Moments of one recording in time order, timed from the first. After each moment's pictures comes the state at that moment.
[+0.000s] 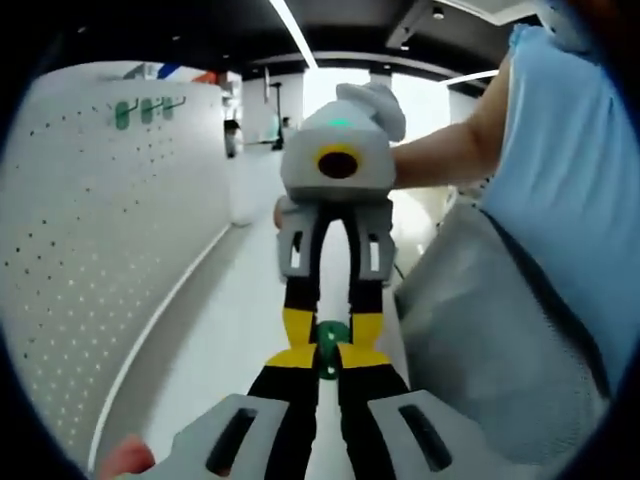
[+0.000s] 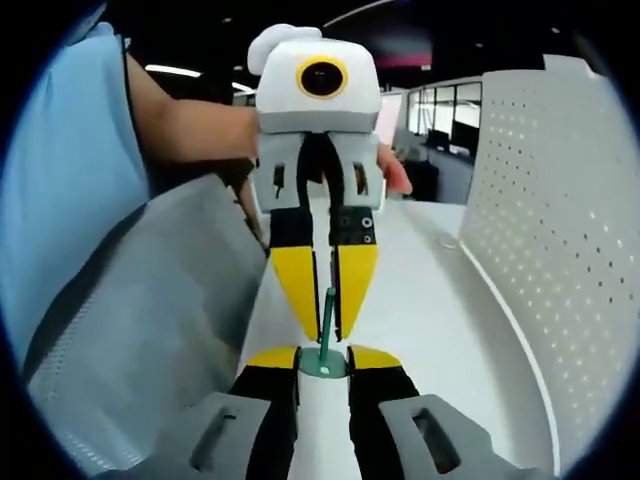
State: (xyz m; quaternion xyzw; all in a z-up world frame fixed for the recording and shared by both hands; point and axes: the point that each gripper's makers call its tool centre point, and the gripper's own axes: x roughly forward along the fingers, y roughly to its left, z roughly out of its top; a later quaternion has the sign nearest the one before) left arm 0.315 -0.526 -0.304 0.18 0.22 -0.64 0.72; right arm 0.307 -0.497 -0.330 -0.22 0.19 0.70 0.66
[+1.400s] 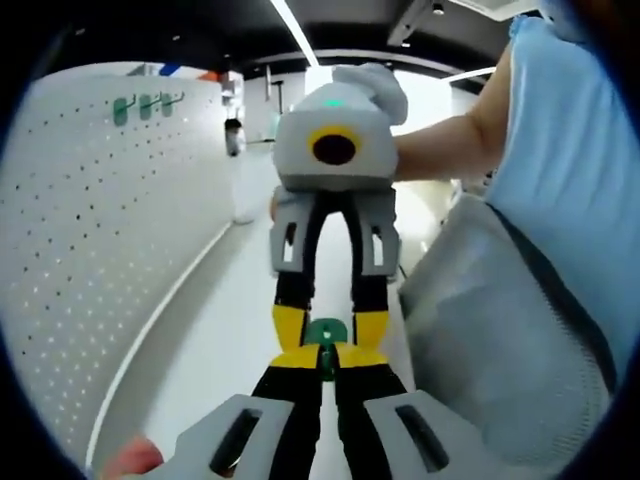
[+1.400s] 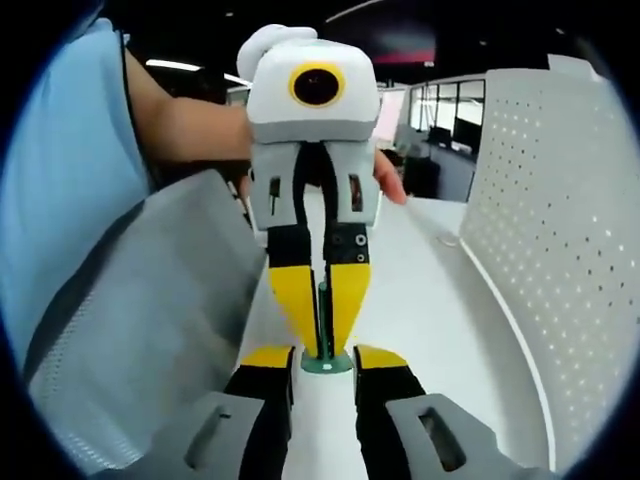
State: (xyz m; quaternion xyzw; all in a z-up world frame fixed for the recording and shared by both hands) left arm 0.317 -0.529 -0.309 0.18 0.21 -0.63 0.73; right arm 0.310 -0.499 -0.331 -0.22 0.20 0.69 0.65
